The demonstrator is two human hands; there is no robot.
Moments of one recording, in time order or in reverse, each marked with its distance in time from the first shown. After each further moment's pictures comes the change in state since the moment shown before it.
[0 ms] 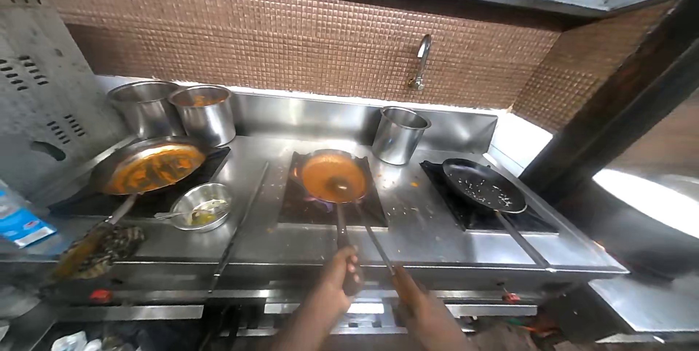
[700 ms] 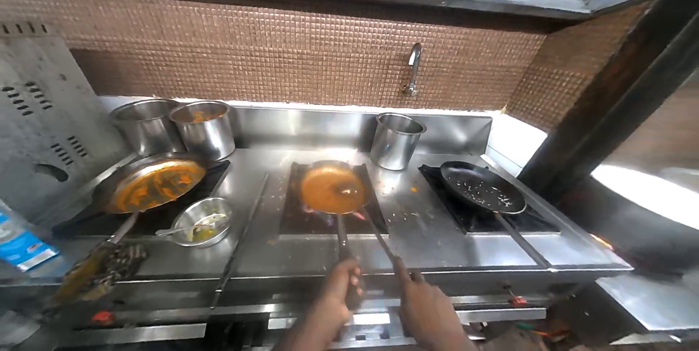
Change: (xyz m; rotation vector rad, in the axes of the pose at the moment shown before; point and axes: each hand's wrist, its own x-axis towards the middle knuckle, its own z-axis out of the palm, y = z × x) left_hand -0.002 0.001 0.002 0.053 -0.002 0.012; right_hand 0.009 -0.033 -0.013 -0.318 0.055 0.141
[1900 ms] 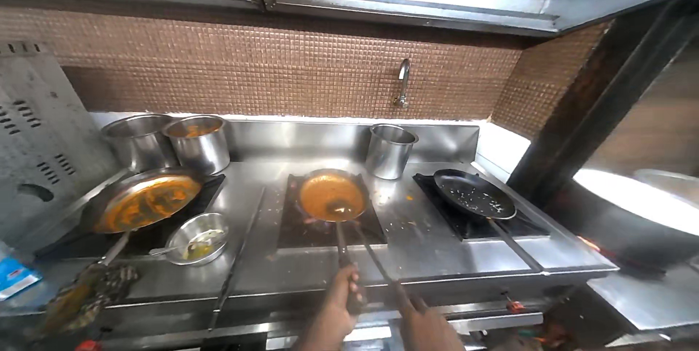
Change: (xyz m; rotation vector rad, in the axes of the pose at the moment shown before) left_hand 0.010 -0.003 -0.002 -0.048 -0.032 0.015; right_hand -0.028 0.000 0.010 0.087 -0.002 -0.050
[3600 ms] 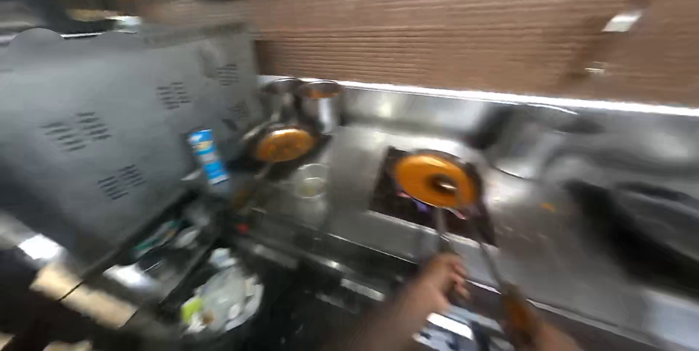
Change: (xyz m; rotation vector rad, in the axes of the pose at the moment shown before) left_hand -0.001 -0.005 -0.006 0.146 -0.049 0.088; right_hand 0.041 0.041 0.012 0.315 0.015 -0.227
